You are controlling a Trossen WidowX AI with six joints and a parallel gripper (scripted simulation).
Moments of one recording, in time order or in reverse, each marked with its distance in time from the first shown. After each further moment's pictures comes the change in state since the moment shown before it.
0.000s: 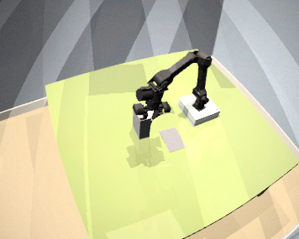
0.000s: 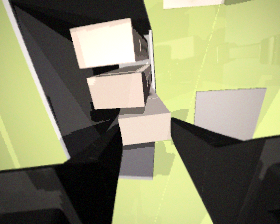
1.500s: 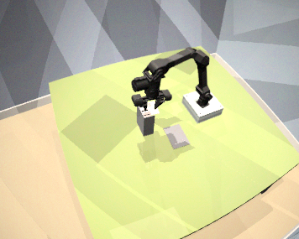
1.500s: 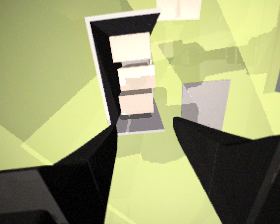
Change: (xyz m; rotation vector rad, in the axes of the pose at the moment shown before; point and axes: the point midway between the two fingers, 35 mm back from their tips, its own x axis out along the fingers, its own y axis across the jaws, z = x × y) arm -0.053 0.029 -0.001 -0.006 0.004 -0.134
